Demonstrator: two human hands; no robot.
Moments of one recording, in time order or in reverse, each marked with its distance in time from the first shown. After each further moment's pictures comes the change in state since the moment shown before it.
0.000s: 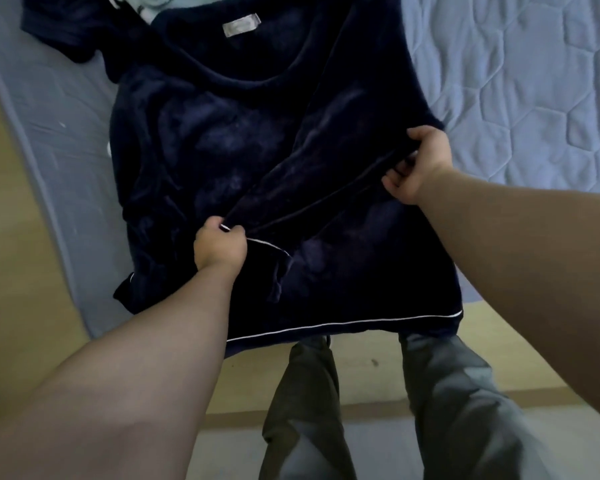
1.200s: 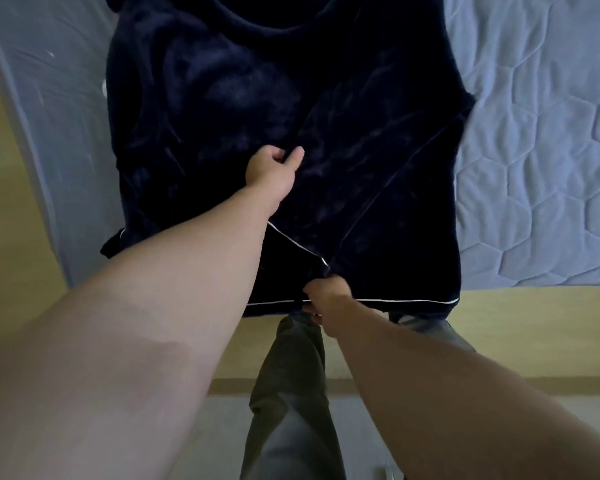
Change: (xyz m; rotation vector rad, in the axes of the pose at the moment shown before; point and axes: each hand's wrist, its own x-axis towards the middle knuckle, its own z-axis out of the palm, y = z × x) left_hand 0.004 0.060 0.046 -0.262 -0.252 0.123; right_hand -0.053 0.250 -0.023 -0.758 -0.066 0.291
